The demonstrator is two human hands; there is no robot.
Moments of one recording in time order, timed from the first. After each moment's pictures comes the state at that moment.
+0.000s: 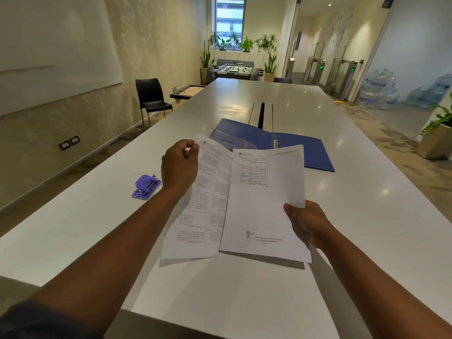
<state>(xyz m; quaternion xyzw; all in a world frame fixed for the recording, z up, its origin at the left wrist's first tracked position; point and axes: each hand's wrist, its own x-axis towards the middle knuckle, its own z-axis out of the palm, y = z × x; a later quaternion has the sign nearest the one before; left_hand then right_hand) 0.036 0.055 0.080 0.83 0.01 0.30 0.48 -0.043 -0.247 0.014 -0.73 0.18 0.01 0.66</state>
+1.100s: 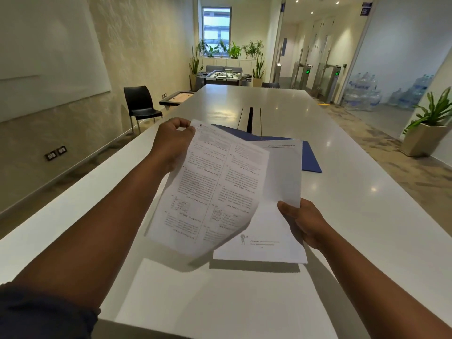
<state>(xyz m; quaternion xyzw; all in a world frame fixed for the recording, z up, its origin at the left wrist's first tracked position) 0.049 0.039 0.161 0.79 0.01 0.13 0.59 -0.054 -0.262 0.022 -0.72 0.10 0.02 0.69</state>
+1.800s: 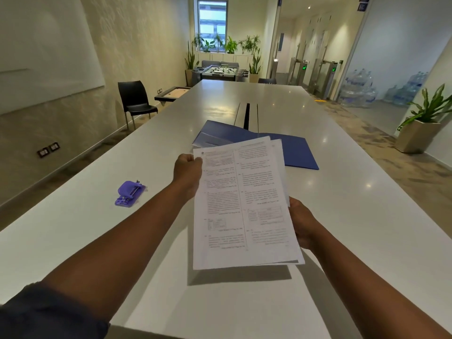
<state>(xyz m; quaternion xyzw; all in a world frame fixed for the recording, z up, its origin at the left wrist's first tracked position) 0.061 0.004 0.073 0.70 0.10 0.05 0.70 -0.066 -0.244 0.035 -0.70 0.01 0.05 0.71</state>
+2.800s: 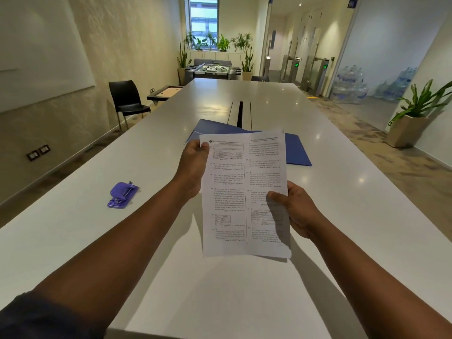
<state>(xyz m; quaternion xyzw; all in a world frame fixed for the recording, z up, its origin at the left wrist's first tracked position) 0.043 -0.022 0.097 0.68 -0.02 0.02 0.73 -0.057 -0.252 0.048 -0.72 0.06 -0.01 0.69</state>
